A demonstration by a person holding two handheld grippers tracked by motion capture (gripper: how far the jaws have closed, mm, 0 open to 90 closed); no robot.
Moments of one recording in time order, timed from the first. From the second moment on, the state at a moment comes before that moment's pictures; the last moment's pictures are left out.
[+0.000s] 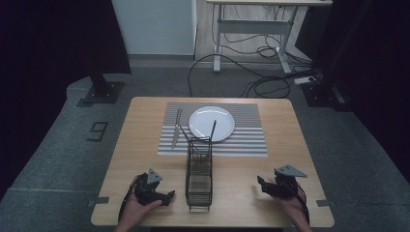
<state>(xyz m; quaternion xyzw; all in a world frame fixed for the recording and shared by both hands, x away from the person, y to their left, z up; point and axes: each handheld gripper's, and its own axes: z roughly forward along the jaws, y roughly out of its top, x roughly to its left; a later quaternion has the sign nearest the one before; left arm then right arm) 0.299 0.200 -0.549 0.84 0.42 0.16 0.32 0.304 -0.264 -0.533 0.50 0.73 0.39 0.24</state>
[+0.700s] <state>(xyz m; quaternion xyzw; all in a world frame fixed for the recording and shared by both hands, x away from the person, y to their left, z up) 0.299 0.200 -0.549 0.84 0.42 0.16 0.32 0.319 -0.221 -0.477 0.45 0.73 0.45 0.24</state>
